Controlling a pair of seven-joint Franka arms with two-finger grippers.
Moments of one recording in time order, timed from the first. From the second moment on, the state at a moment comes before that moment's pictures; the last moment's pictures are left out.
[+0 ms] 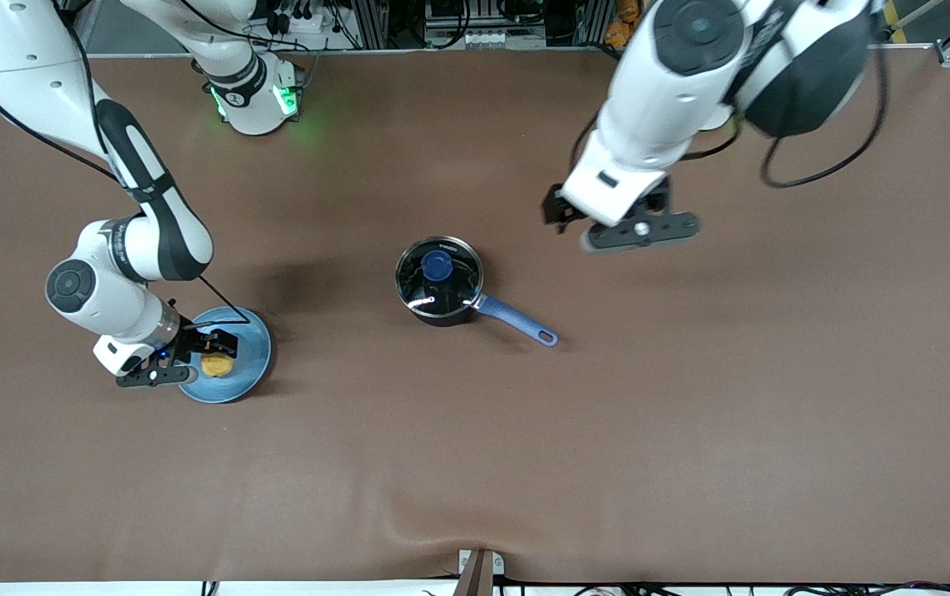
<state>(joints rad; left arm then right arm) -0.32 0.34 -0.39 -1.35 0.04 1.68 -0.87 -0.17 0.50 0.18 -2.01 -0.06 2.55 -0.06</state>
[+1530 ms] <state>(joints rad) -0.87 0.75 -0.05 -1.21 0.13 2.08 -1.20 -0.19 0.41 0.20 -1.95 -0.03 2.34 -0.06</state>
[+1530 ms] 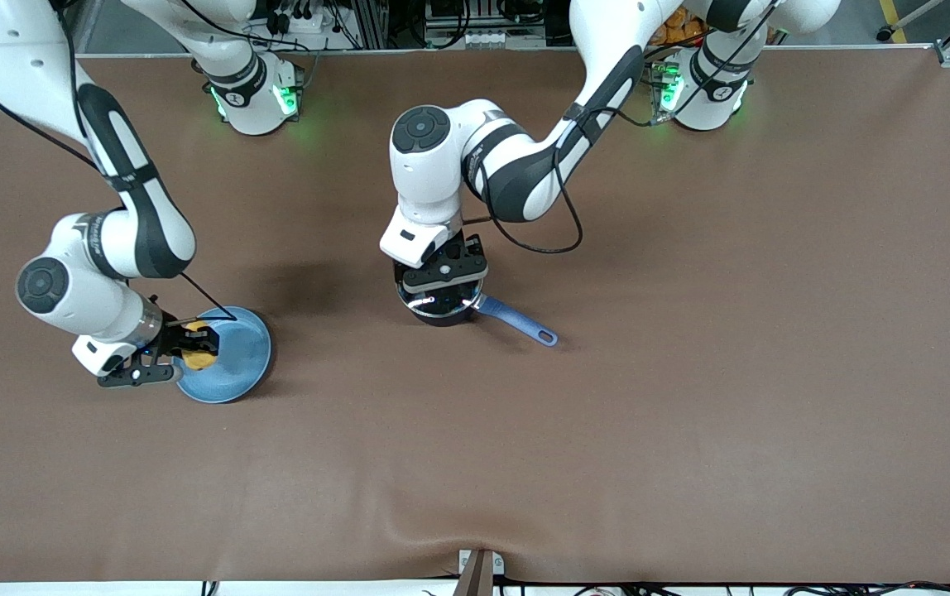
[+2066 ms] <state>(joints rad) -0.89 0.79 -0.05 -1.21 0.06 2.06 -1.20 -0.19 0.36 0.33 -1.89 0.04 2.20 0.19</state>
